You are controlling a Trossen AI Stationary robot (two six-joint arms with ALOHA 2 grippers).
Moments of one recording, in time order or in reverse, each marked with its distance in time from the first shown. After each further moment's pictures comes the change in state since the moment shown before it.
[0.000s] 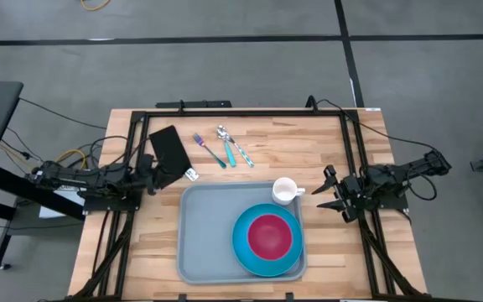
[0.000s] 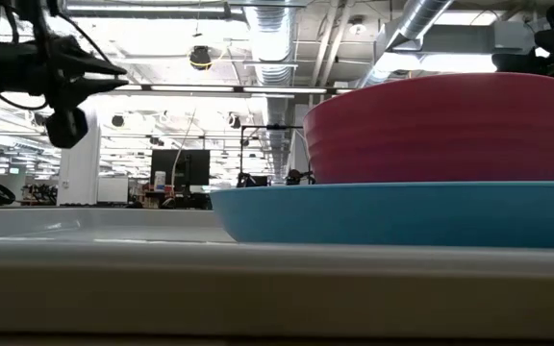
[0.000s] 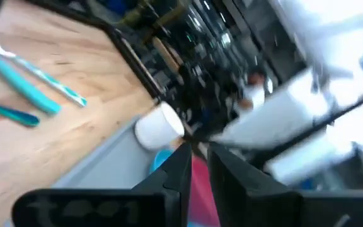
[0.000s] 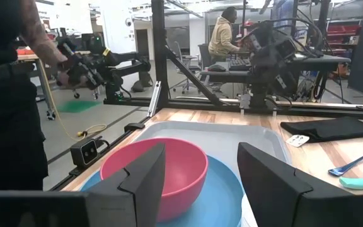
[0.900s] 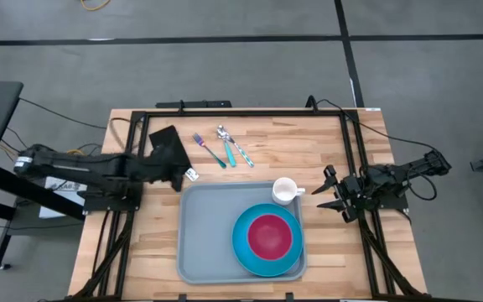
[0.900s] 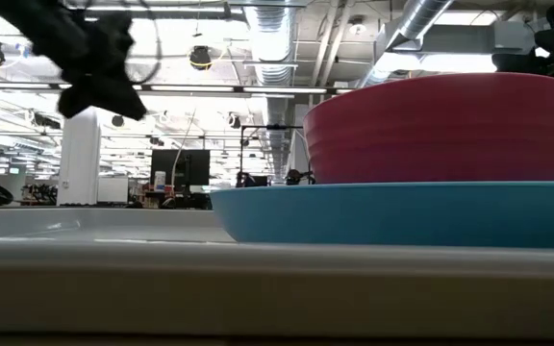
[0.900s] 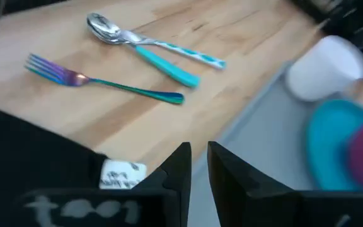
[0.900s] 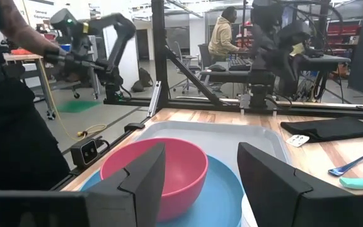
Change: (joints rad) left arm 0.097 0.768 0.542 -0.523 -0.110 0.197; right arm 0.000 0.000 0.000 0.000 0.000 0.000
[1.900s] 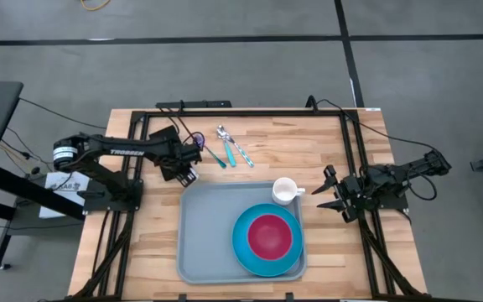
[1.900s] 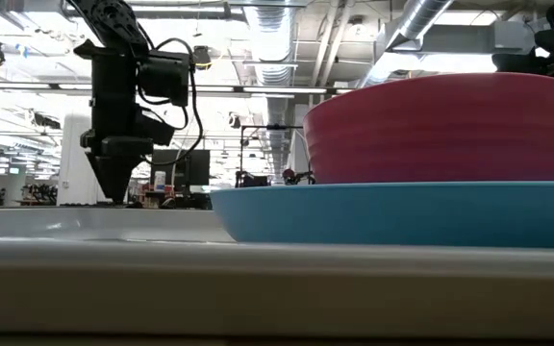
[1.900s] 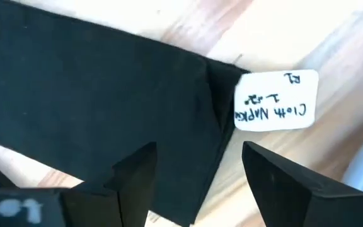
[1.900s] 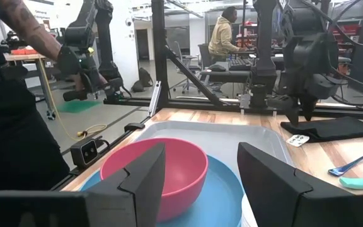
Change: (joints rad) left arm 0.336 0.633 0.213 -0.363 0.192 0.356; right arm 0.000 0.000 0.000 0.000 0.000 0.000
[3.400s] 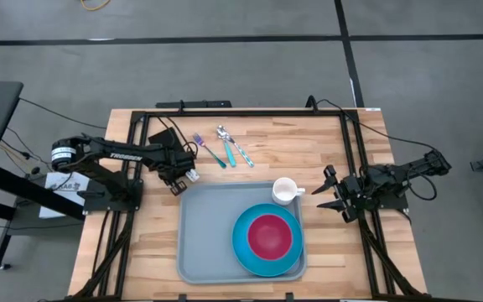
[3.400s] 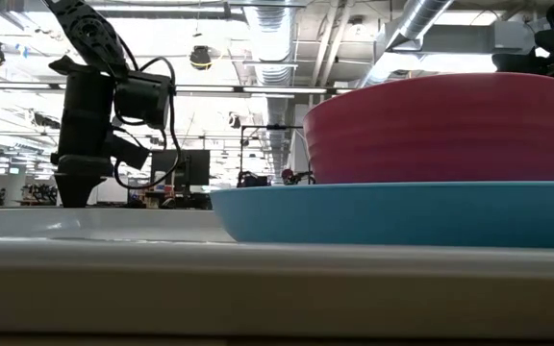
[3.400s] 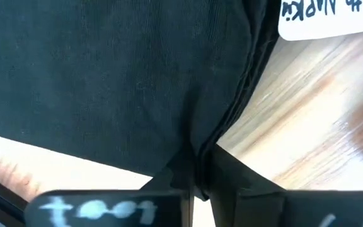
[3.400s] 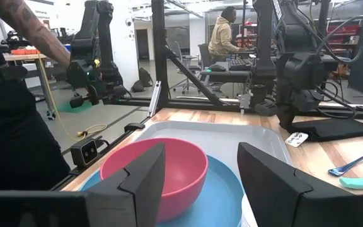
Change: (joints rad) left arm -0.001 -0.001 -0.156 0.054 0.068 0.044; right arm 0.000 0.000 0.000 0.000 0.000 0.000
